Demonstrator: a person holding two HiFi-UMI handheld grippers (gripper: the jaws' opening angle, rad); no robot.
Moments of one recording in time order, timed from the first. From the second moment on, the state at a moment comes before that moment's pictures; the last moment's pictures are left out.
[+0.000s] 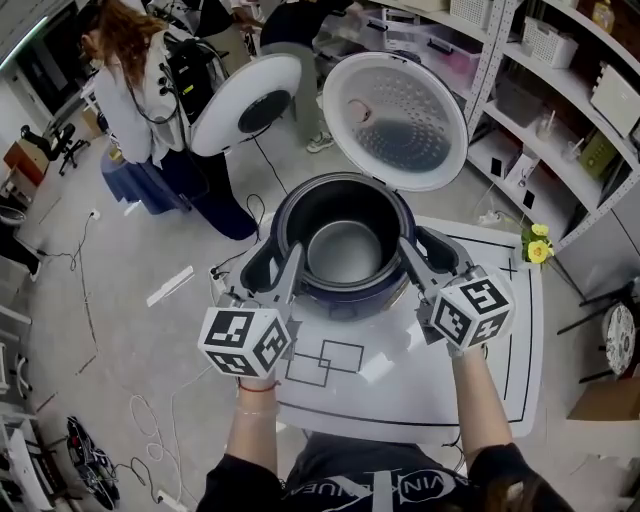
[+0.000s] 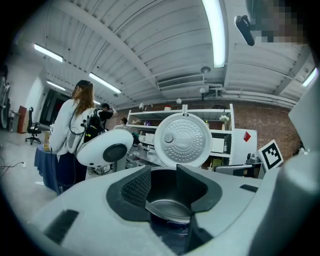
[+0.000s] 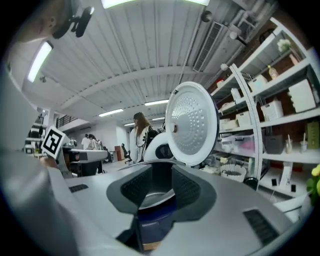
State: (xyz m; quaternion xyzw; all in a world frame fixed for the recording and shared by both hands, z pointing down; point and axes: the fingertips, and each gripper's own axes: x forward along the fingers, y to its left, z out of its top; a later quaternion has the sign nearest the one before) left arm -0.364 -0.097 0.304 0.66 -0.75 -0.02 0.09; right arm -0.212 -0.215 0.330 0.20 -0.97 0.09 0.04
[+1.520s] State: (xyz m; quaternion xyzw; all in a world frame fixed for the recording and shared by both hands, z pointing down) left arm -0.412 -0.148 0.365 0.65 -0.73 0.00 0.18; right arm -0.236 -0.260 0.373 0.28 -0.94 0.18 0.10
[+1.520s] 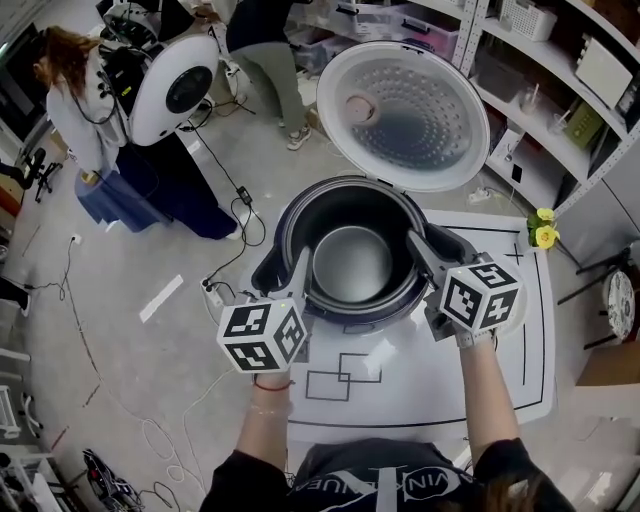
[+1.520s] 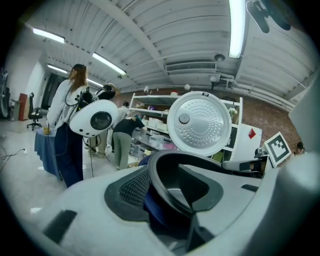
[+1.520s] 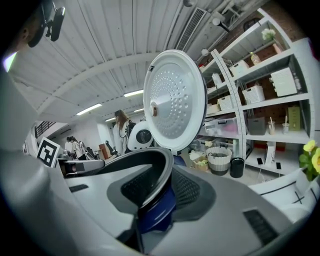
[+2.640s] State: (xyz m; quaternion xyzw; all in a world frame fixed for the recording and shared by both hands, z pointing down) left arm -0.411 -0.132 0.301 0.65 -0.74 -0.14 0.14; right arm -0.226 -0.249 0.305 0.28 -0.95 0.15 -0.02
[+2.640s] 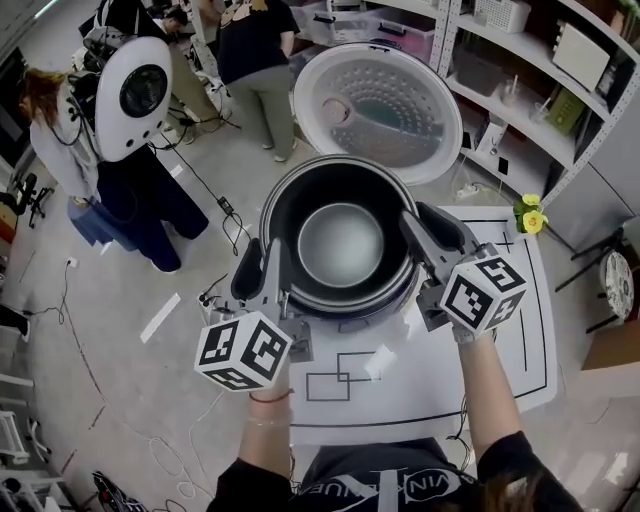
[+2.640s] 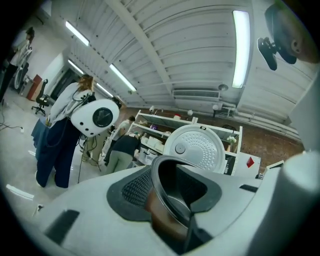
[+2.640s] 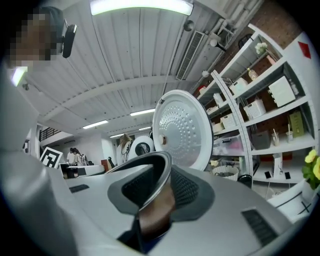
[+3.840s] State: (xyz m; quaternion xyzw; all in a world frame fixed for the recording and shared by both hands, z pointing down) left arm -0.229 -0.076 0.192 0.69 -0.69 -0.21 0.05; right arm -0.028 -0.171 0.195 0.32 -0.93 0.08 -0.13
